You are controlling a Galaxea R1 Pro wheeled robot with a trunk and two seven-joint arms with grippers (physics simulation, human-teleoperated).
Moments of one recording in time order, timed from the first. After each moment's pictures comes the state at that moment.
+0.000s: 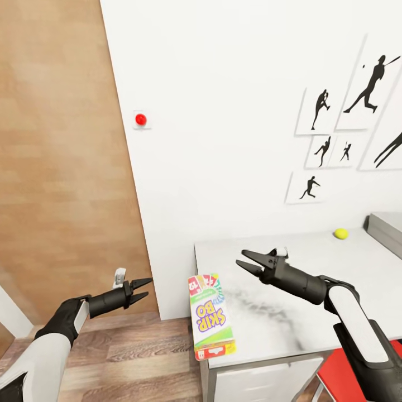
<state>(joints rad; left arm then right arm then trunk) -0.76 0.12 0.62 -0.48 -0.18 0.78 -1.24 -0.41 -0.22 0.03 -1.58 -1.28 1.04 0.53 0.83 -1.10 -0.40</state>
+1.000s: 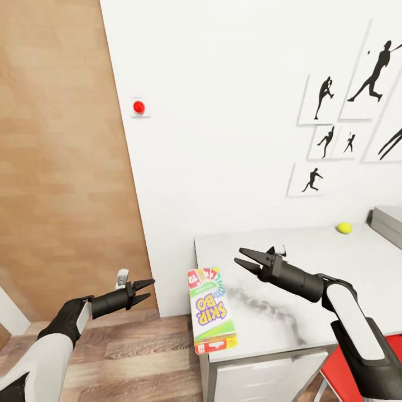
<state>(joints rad) -0.76 0.11 0.62 -0.47 -0.19 0.78 -1.23 -0.42 -0.20 0.02 -1.58 -1.27 1.04 0.51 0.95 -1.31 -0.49</state>
